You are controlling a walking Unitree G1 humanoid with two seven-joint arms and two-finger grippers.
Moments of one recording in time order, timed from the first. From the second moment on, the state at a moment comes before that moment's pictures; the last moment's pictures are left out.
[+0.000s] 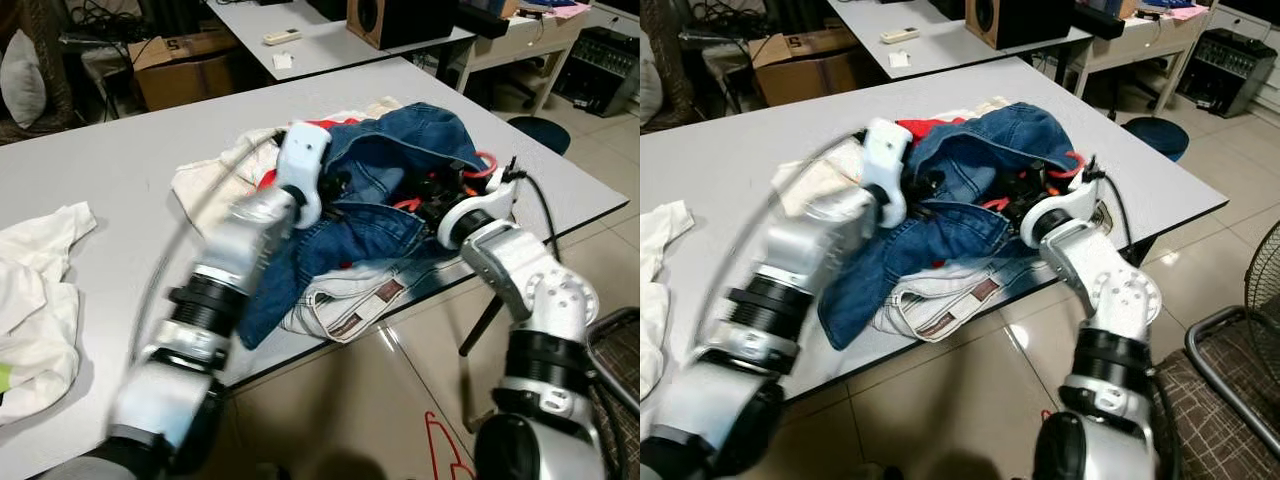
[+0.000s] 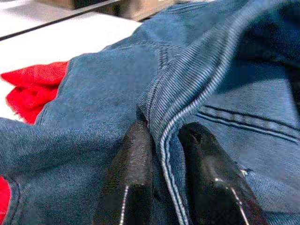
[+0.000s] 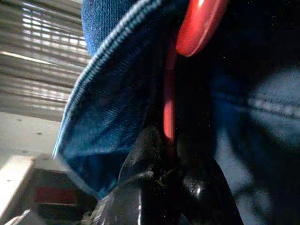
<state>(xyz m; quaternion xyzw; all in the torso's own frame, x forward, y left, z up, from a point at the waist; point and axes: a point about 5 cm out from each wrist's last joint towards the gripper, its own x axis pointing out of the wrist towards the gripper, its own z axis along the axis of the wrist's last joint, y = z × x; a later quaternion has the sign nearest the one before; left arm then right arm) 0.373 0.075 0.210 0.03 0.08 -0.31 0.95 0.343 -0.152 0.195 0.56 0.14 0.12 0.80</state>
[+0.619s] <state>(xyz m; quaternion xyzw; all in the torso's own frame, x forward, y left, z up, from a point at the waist) 0.350 0.118 0.240 -0.01 0.08 -0.44 0.90 0.350 -0.164 0.221 0.45 0.12 0.16 0.87</state>
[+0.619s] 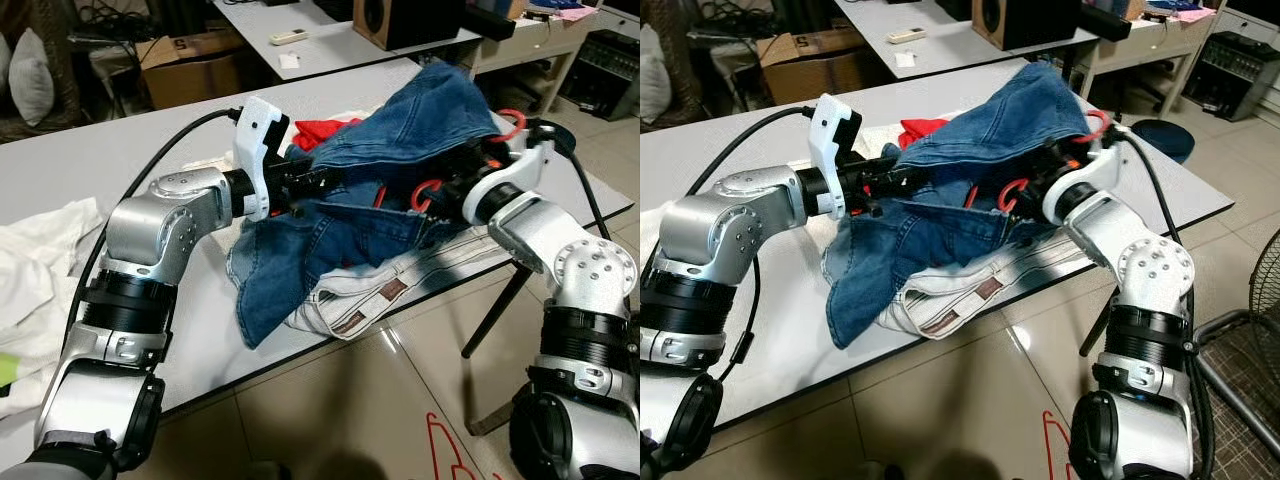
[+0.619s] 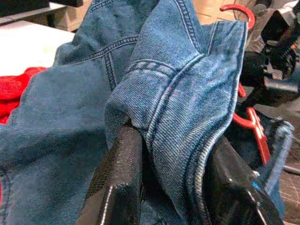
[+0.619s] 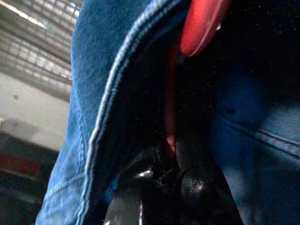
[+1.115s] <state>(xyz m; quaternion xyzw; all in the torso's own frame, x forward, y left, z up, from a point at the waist) 0.338 0.075 0.251 -0.14 0.15 -0.53 0.82 0.348 -0.155 0.209 0.44 0.14 0.17 0.87</state>
